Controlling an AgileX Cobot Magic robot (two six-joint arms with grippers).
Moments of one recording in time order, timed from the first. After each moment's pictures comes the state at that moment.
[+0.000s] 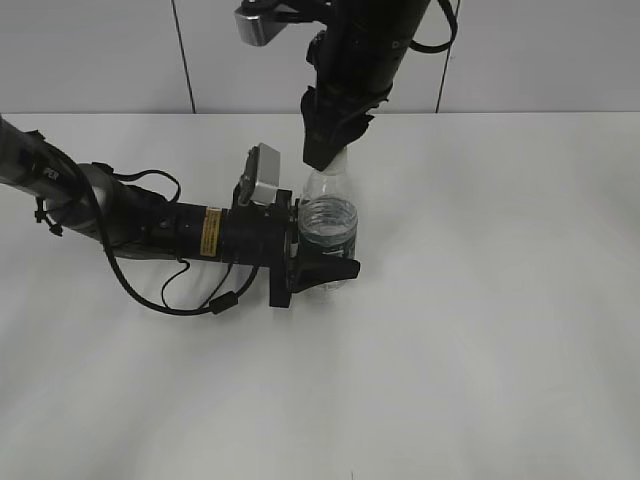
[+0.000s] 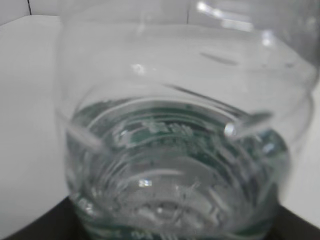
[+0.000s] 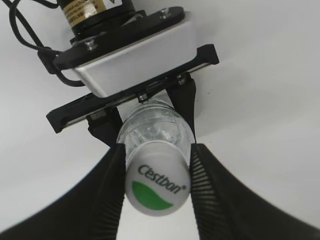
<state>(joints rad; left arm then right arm) -0.32 2.49 -1.39 1.42 -1.21 -0.63 0.59 2.12 -1.96 0.19 1.21 -0.78</state>
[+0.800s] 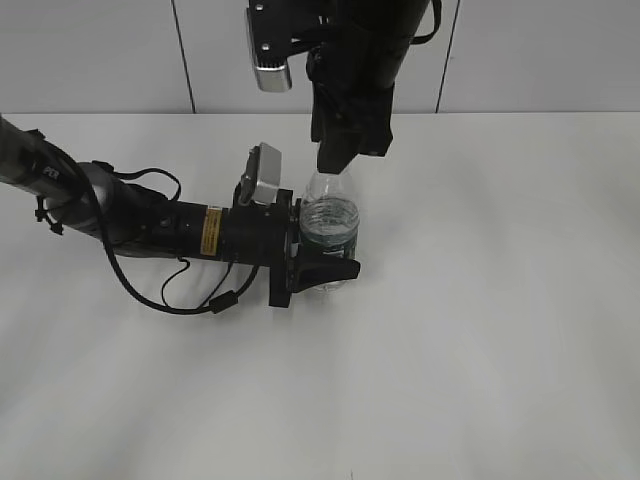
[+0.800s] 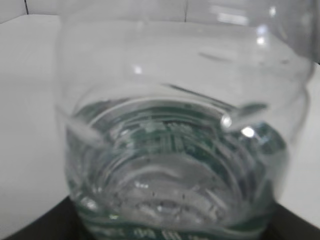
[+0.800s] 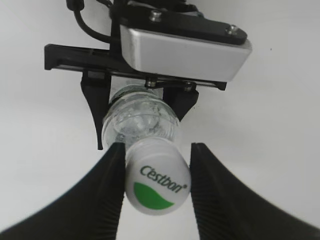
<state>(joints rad) -0.32 2.49 -1.39 1.44 -1.21 -0.63 0.60 2.11 -1.96 0.17 1.23 -1.32</state>
